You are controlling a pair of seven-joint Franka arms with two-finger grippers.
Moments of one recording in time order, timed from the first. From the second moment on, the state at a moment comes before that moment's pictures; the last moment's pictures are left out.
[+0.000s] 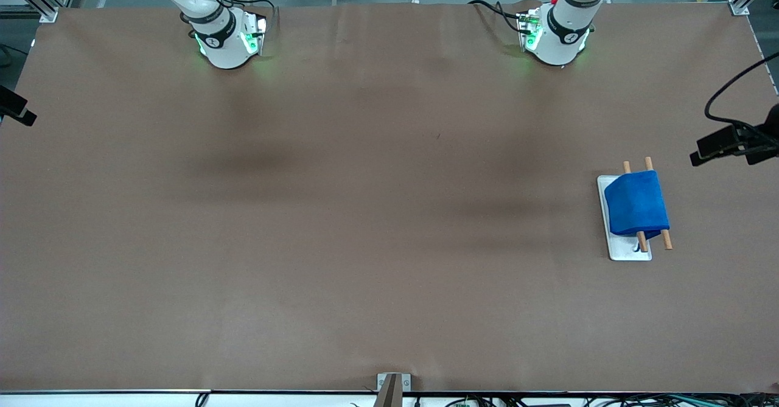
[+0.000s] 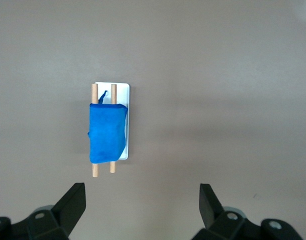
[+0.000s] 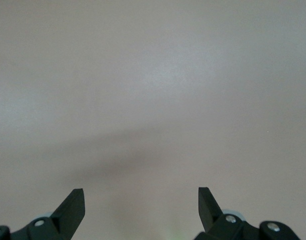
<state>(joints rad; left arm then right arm) 0.57 0.25 -0.71 -1.26 0.12 1.44 -0.12 -0.03 -0.04 -0.12 -1.52 -0.04 1.50 0.04</state>
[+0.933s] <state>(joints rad) 0.04 -0.08 -0.17 -1.62 -0.01 1.51 -0.07 -0.04 -0.04 -0.13 -1.52 0.00 1.49 0.04</state>
